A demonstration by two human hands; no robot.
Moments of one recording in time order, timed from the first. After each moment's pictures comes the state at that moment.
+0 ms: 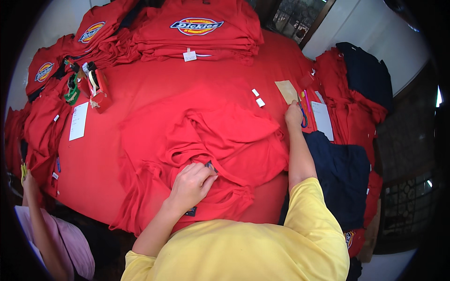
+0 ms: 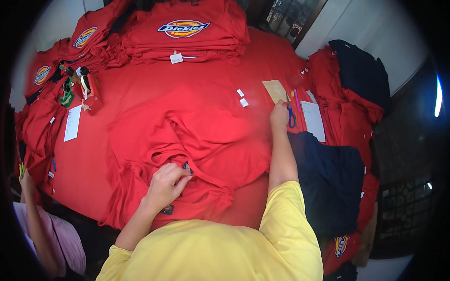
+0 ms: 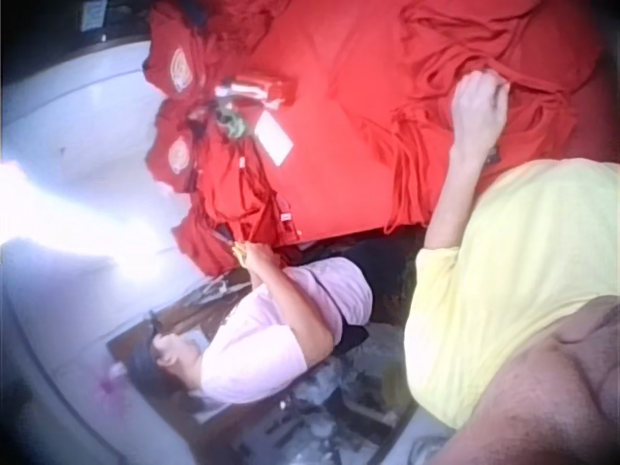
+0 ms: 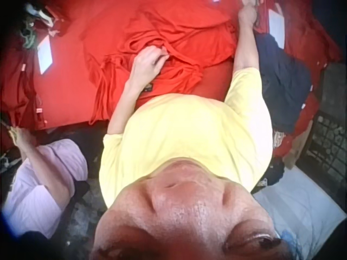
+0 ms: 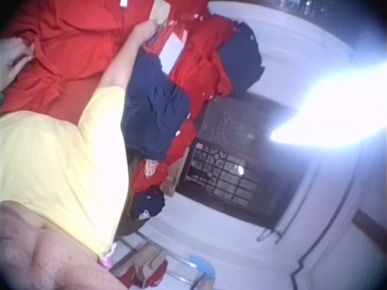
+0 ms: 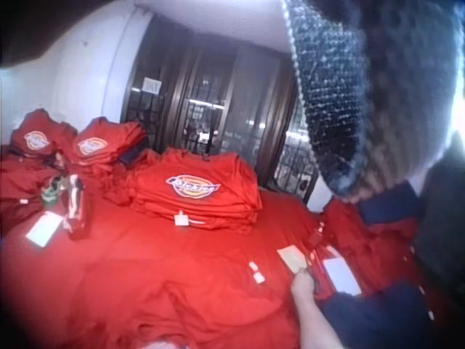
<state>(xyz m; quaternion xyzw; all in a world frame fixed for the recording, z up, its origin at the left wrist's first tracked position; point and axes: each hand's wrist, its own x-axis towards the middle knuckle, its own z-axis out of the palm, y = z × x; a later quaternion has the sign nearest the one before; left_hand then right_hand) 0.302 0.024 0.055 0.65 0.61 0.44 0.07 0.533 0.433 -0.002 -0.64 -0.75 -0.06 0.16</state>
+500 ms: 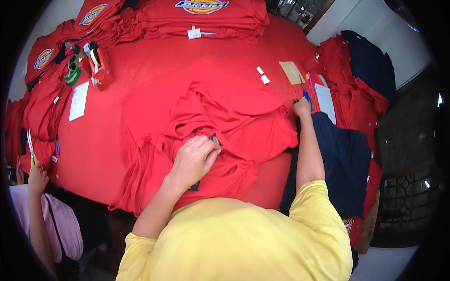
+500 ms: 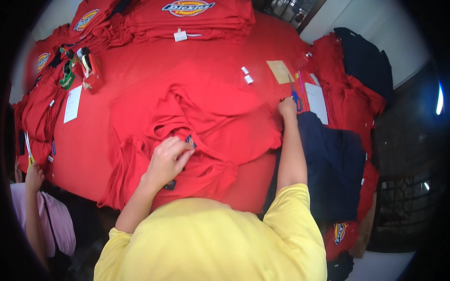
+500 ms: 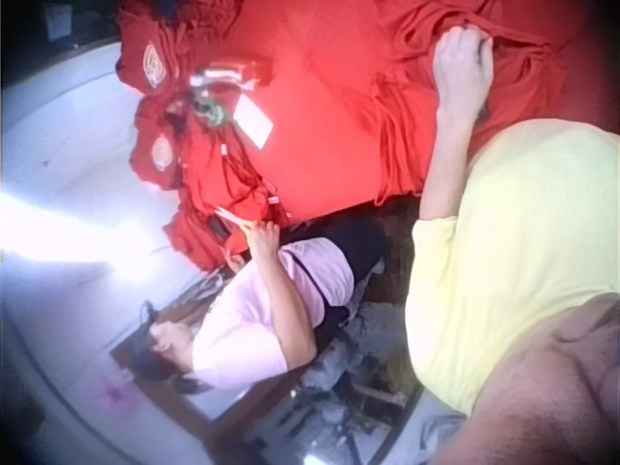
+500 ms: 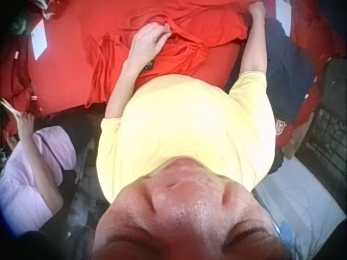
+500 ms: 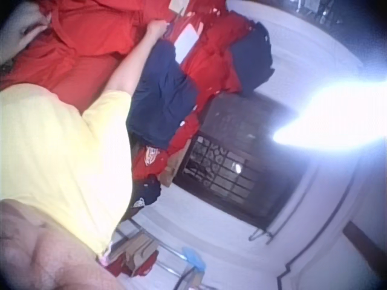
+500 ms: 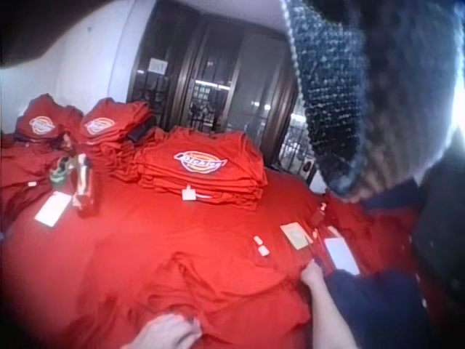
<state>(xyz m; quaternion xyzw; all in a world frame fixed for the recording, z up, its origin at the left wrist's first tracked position) 0.304 0.021 0.053 0.66 0.59 0.46 0.05 0.596 0.426 -0.025 -0.65 -0.75 0.00 0.07</state>
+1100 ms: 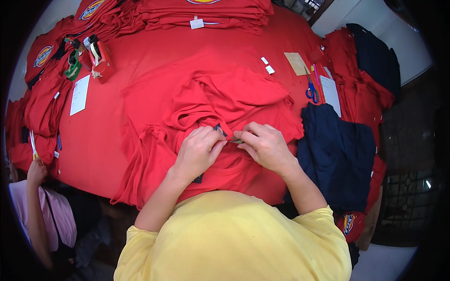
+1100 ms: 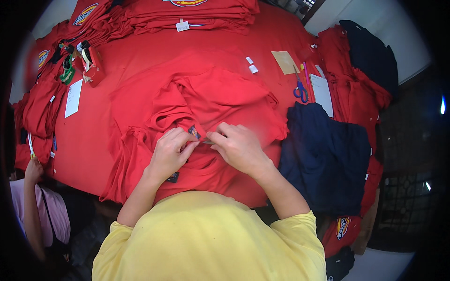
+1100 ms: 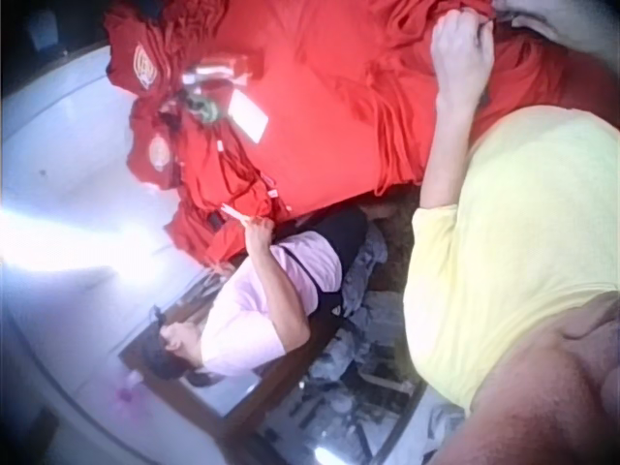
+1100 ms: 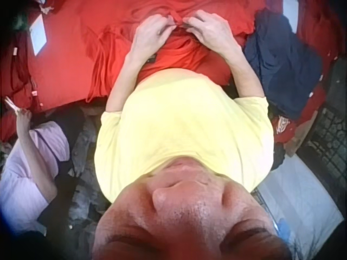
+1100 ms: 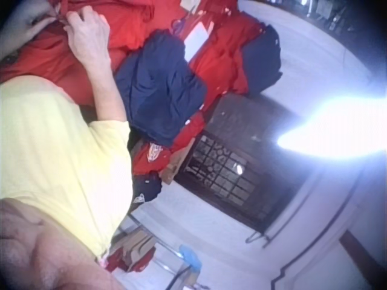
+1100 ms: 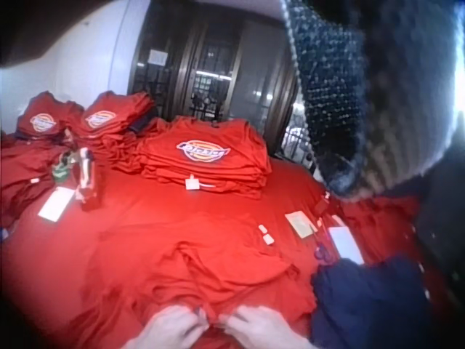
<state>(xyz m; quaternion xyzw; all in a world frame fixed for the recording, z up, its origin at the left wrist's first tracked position) 0.307 0.020 0.049 0.65 0.59 0.47 0.05 0.486 0.126 0.097 -0.17 -0.97 0.11 0.16</state>
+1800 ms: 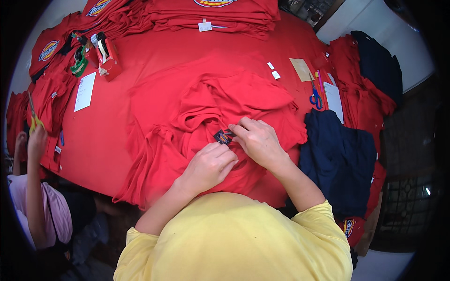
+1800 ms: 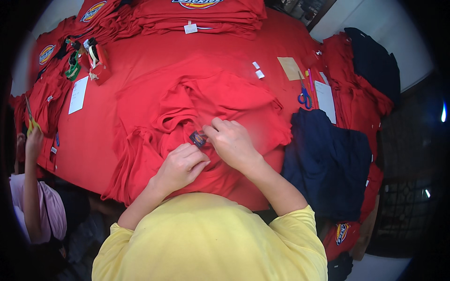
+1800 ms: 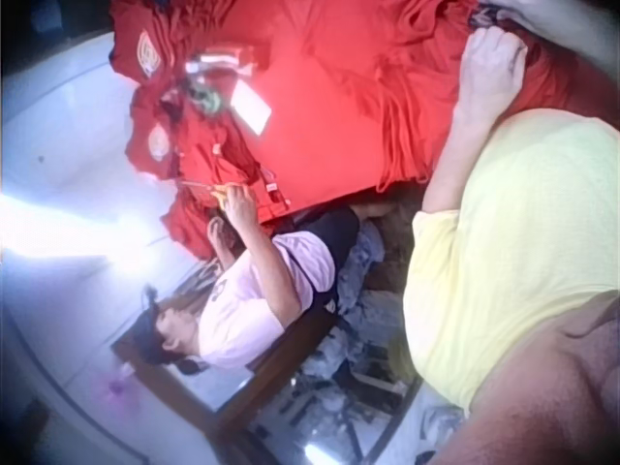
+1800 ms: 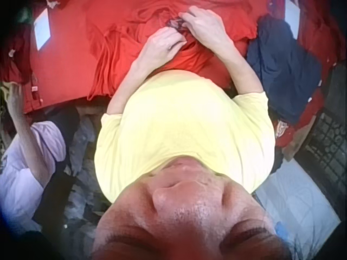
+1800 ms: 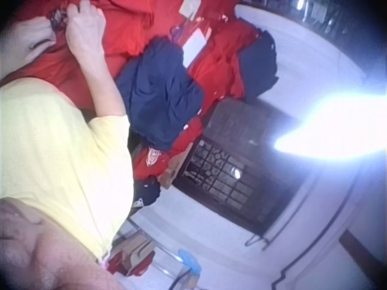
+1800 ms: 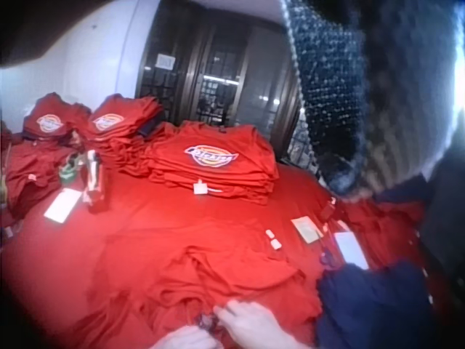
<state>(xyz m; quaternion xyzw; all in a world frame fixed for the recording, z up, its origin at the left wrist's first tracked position) 0.318 -0.003 0.051 0.70 0.54 0.46 0.07 0.451 0.132 0.080 -0.13 -0.97 0.04 0.20</state>
